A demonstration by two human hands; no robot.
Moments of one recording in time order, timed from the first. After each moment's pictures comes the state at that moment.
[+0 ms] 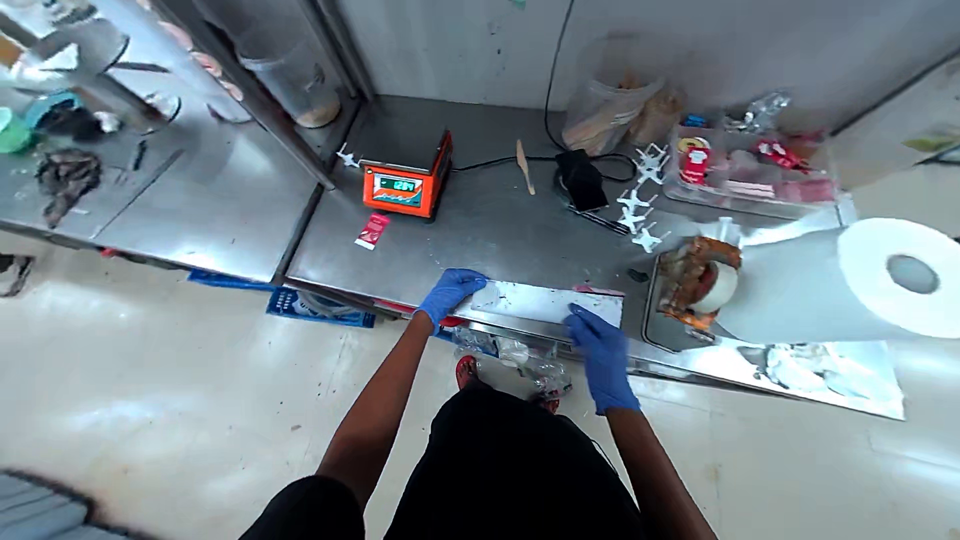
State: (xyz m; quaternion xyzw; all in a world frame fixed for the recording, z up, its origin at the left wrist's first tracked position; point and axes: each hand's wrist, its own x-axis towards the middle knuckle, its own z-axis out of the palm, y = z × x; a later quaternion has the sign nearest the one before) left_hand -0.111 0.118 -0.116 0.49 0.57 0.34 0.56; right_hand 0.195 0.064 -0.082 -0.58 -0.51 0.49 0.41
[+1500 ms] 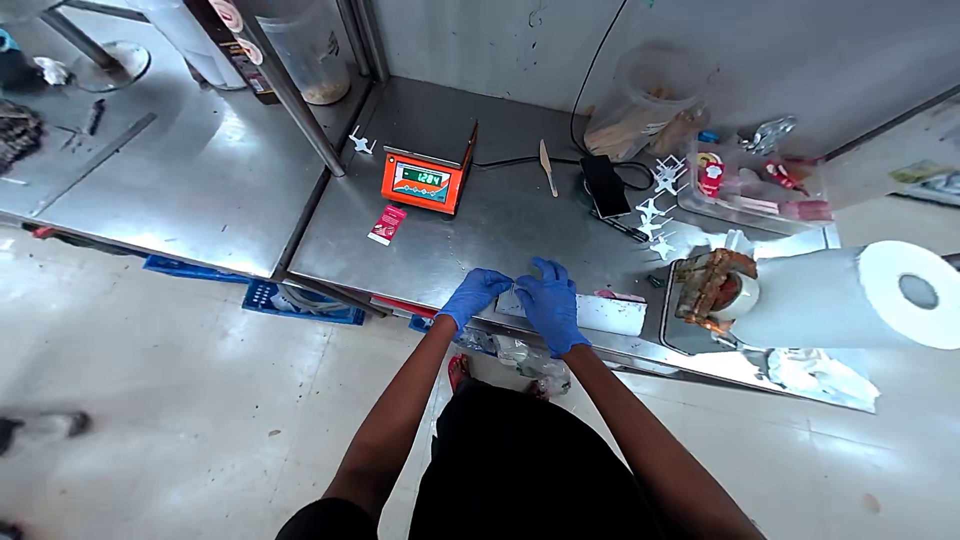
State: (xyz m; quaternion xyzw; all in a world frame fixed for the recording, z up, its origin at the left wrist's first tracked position) left_hand -0.119 0.123 -0.115 0.56 0.54 0.31 0.54; right_hand 0.068 0.124 -0.081 -0.55 -0.82 0.14 0.10
